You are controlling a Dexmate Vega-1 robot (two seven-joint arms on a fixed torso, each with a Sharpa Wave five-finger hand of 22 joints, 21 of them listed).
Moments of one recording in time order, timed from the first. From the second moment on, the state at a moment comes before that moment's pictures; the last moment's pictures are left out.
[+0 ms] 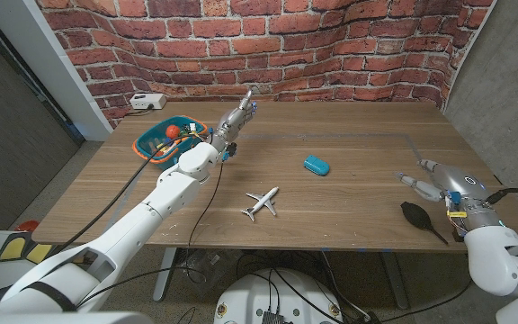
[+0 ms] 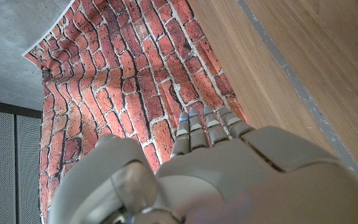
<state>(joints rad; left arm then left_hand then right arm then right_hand) 0.73 0.48 0.51 -1.49 -0.48 -0.10 0.07 0.44 0.14 -0.20 0.10 0.25 0.24 0.07 0.20 0.18 0.25 0.05 0.21 0.19 0.17 0.03 0.19 0.18 0.04 0.04 0.21 0.18 -1.87 -0.60 0.23 -2.39 -0.67 -0.42 -0.17 0.48 0.00 0.08 0.03 0.22 0.39 0.02 0.22 0.20 0.46 0.05 0.21 0.19 0.42 -0.01 0.19 0.20 0.47 -0.05 0.41 0.19</state>
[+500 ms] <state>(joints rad) 0.75 0.49 0.51 -1.50 -0.48 -0.11 0.07 0.44 0.15 -0.20 0.10 0.24 0.24 0.08 0.20 0.18 0.25 0.05 0.21 0.19 0.18 0.03 0.19 0.18 0.04 0.04 0.21 0.18 -1.73 -0.54 0.24 -2.24 -0.32 -0.12 -0.26 0.49 0.02 0.10 0.02 0.20 0.44 0.02 0.23 0.20 0.52 0.05 0.23 0.19 0.41 0.00 0.19 0.19 0.46 -0.05 0.39 0.19</state>
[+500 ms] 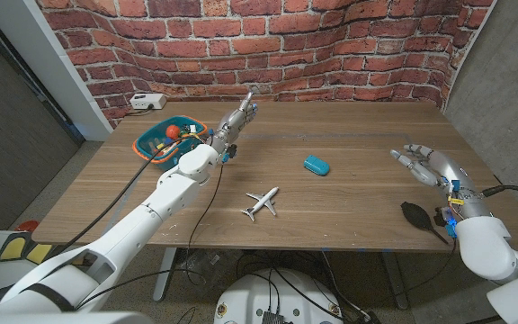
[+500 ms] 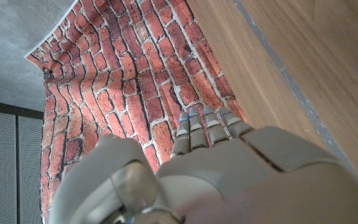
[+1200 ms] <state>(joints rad) 0.82 0.52 0.49 -1.58 -0.45 -0.14 0.12 0.45 0.14 -0.20 0.10 0.24 0.24 0.08 0.20 0.18 0.25 0.05 0.21 0.19 0.18 0.03 0.19 0.18 0.04 0.03 0.21 0.18 -1.44 -0.61 0.10 -1.96 0.04 0.17 -0.21 0.47 0.03 0.10 0.02 0.19 0.44 0.00 0.21 0.20 0.48 0.08 0.22 0.19 0.35 0.02 0.18 0.19 0.41 -0.04 0.36 0.18</state>
